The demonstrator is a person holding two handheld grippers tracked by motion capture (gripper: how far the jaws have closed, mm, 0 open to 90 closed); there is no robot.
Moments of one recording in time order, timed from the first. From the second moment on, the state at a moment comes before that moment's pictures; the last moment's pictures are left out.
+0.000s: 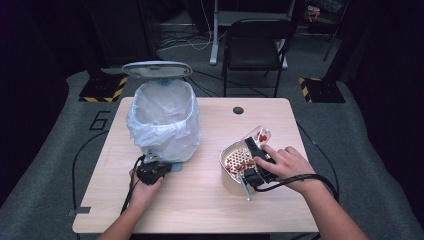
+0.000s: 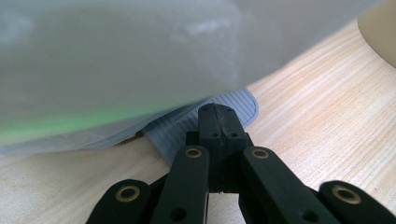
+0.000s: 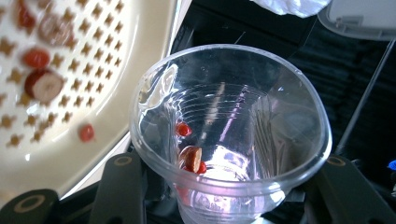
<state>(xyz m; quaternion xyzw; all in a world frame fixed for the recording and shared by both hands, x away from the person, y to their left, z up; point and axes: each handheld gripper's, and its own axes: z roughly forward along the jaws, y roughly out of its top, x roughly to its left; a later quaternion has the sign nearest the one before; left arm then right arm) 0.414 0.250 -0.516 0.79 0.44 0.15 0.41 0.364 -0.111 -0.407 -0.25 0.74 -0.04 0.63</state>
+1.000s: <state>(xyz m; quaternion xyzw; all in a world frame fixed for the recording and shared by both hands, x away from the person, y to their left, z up) 0.414 0.250 -0.515 0.79 0.44 0.15 0.41 0.390 -0.134 -0.331 0.20 0.81 0.44 0.34</state>
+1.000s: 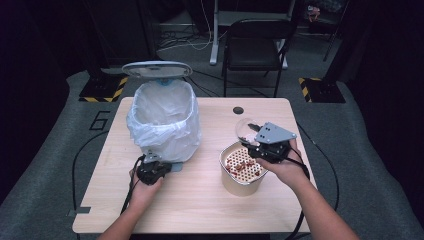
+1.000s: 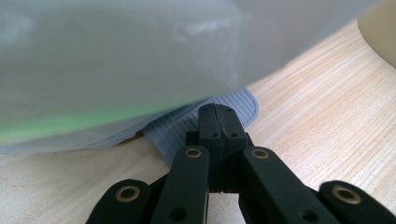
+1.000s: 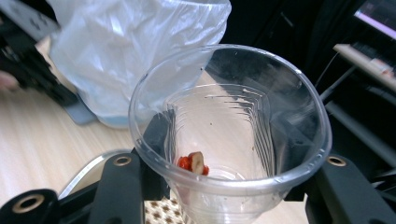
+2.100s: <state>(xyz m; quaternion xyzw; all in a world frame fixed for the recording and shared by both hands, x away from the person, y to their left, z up) 0.415 0.252 -0.516 0.79 0.43 0.15 0.40 0.429 -0.031 -0.267 0.24 0.78 0.52 0.25</state>
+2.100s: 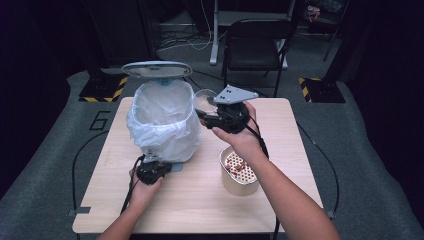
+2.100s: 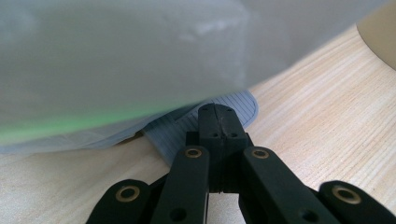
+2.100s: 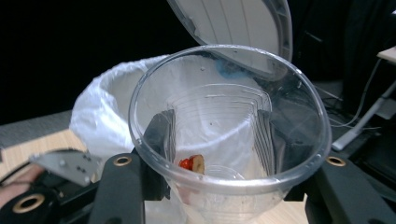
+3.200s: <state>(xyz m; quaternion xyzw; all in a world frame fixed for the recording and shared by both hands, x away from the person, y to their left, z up) 0.415 0.252 -0.516 0.78 0.44 0.14 0.41 0.490 0.076 -0.293 0.29 0.79 0.50 0.20</state>
